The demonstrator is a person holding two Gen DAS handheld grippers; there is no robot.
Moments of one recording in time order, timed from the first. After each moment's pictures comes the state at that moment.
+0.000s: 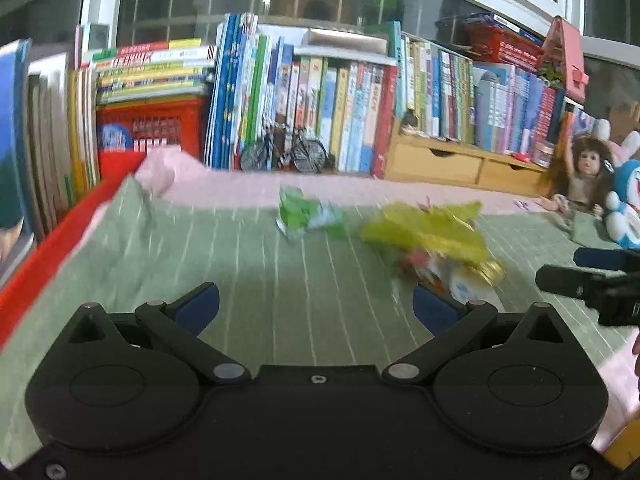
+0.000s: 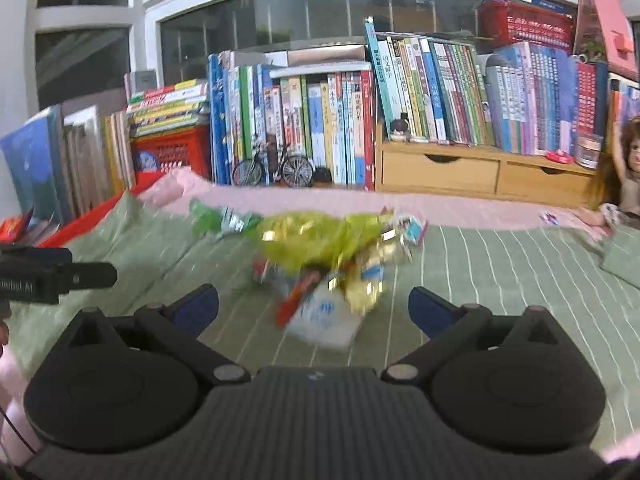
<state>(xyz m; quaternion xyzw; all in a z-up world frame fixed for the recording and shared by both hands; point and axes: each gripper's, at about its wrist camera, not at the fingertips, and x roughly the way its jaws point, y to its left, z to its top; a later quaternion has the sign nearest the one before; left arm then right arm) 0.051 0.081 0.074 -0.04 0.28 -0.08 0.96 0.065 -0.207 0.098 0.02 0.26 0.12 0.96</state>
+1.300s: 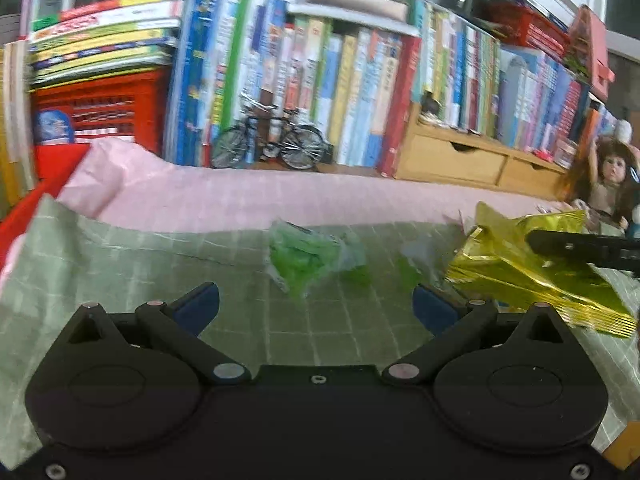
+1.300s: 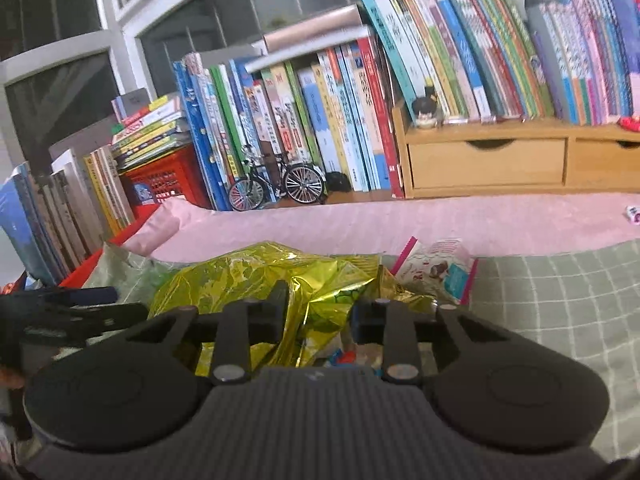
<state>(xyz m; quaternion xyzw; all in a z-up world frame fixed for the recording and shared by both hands) 0.202 0.077 0.032 -0.05 0.31 -0.12 0.94 0.203 -0.236 0.072 0.09 0.29 0.19 0.93</state>
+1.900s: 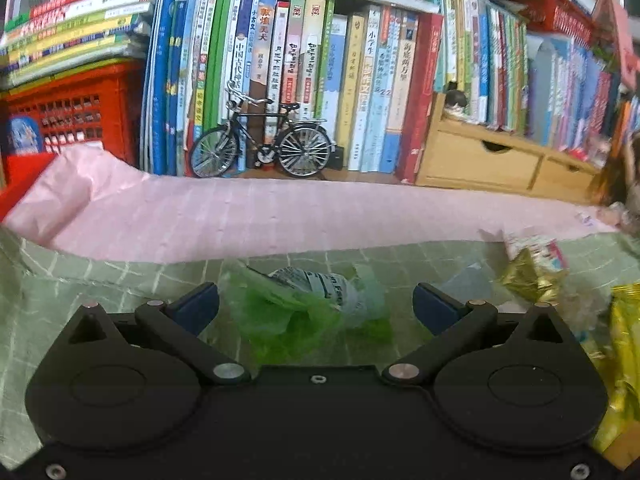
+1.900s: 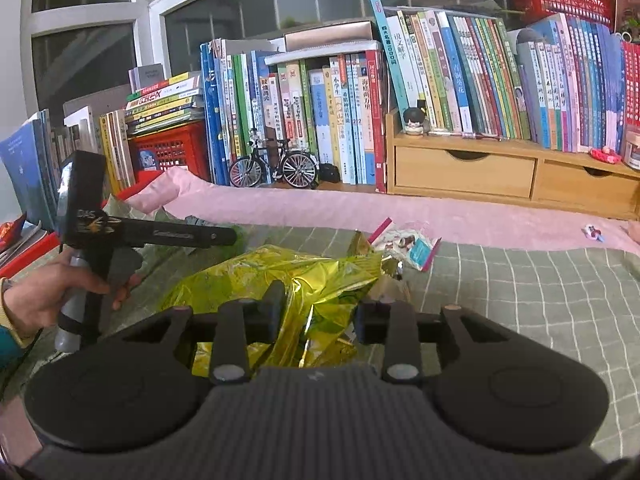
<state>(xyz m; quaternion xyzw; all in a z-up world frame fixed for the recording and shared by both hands) 0.269 0.039 -0.004 -0.03 0.30 -0.08 0.95 0.145 -0.246 0.072 0.02 0.28 0.18 0.94</state>
